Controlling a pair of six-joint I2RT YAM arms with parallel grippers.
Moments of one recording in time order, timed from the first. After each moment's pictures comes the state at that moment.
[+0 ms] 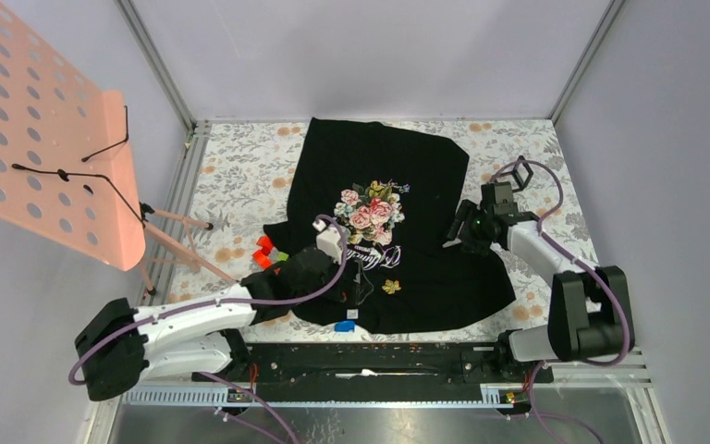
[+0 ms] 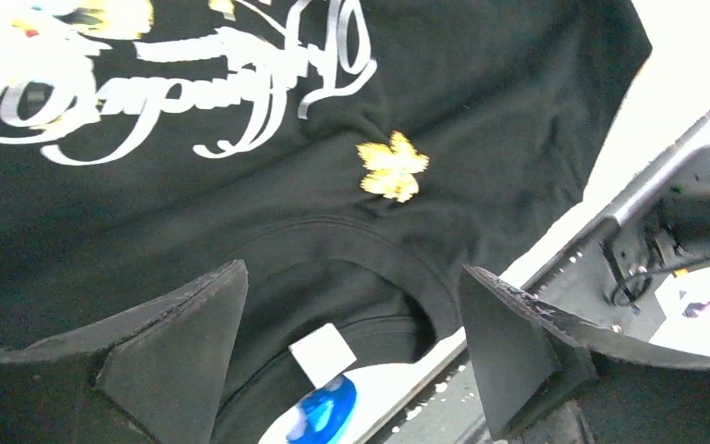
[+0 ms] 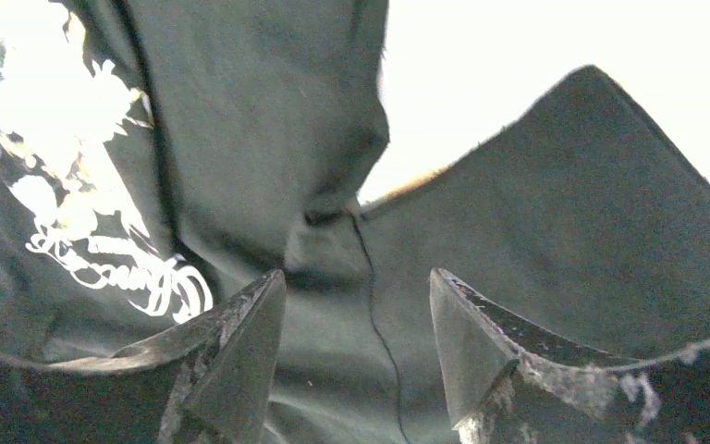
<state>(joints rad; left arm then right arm) -0.98 1.01 0.51 -0.07 -0.12 -0.60 0.14 1.36 0.74 -0.42 -0.17 0.59</state>
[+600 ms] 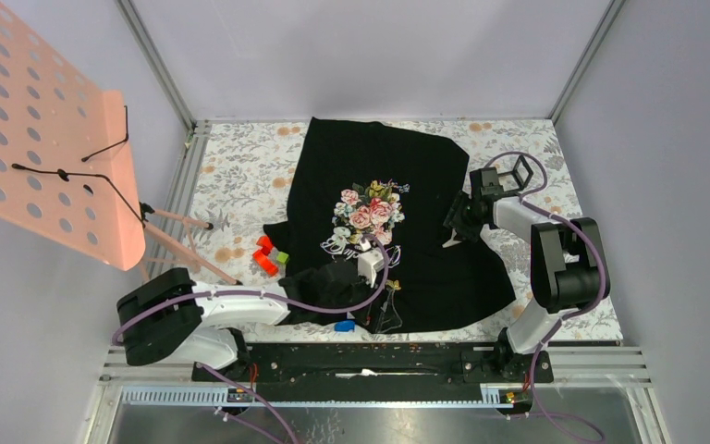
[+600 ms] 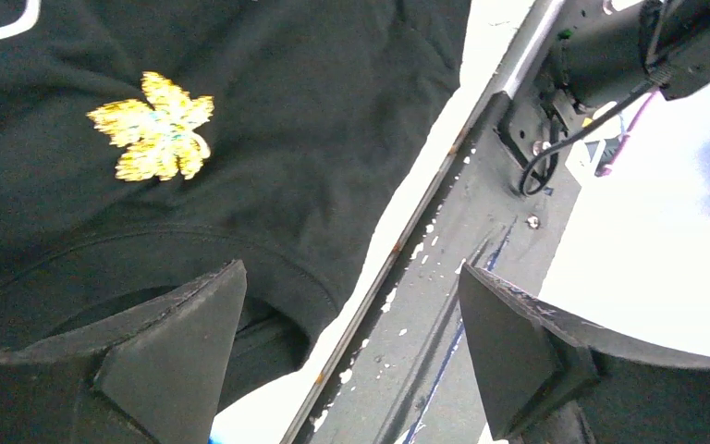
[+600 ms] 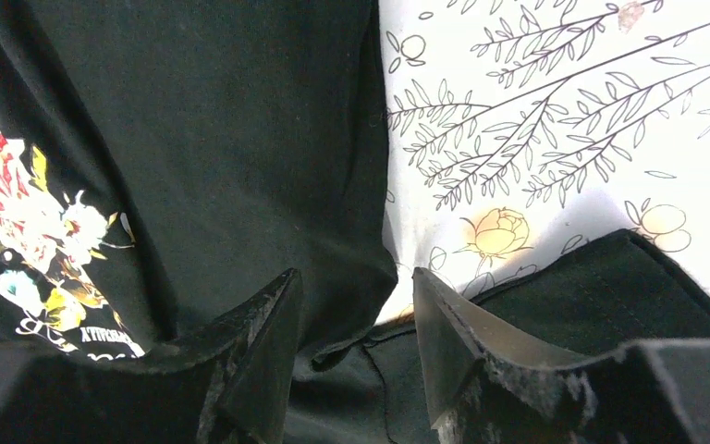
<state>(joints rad) -1.12 1.34 0.53 0.25 0.18 -0.57 0.14 1.69 0.95 -0.37 -0.15 0.60</state>
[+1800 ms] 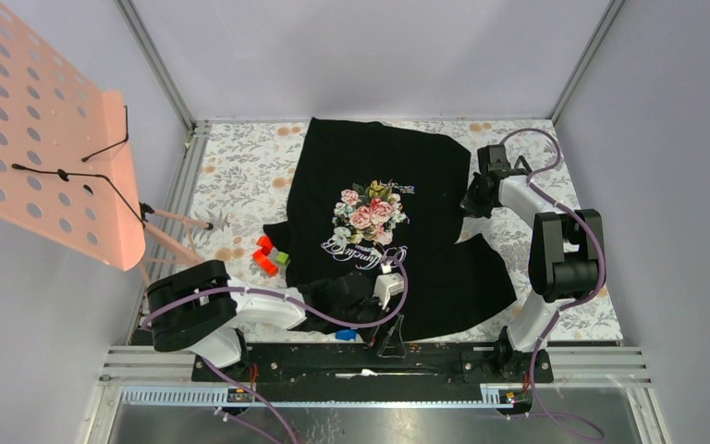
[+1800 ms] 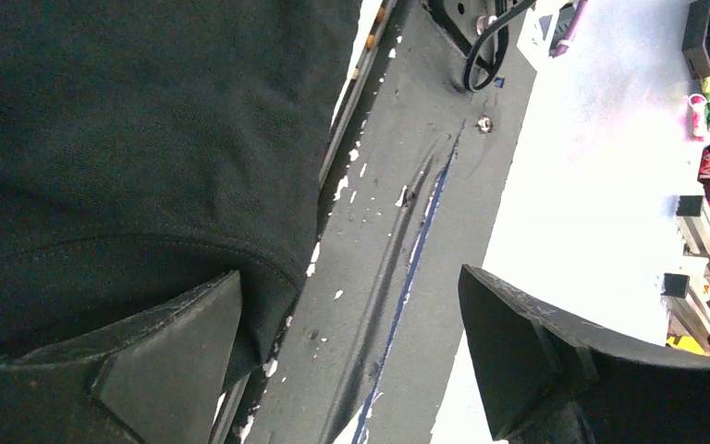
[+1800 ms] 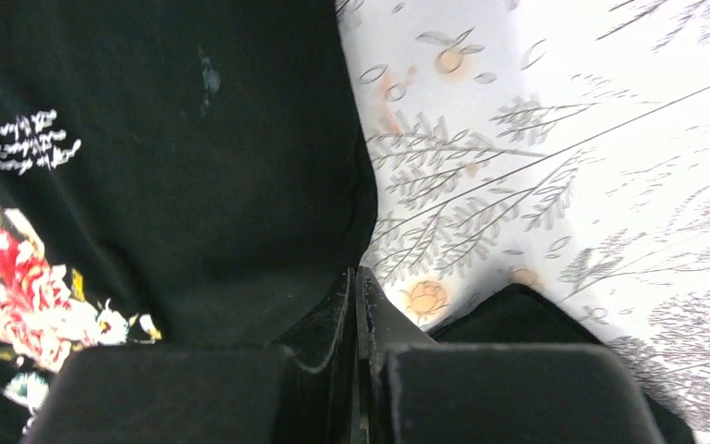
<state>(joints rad) -1.19 1.52 0.52 0.38 0.41 -0.58 0.10 1.76 1.15 -0.50 0.01 0.58</state>
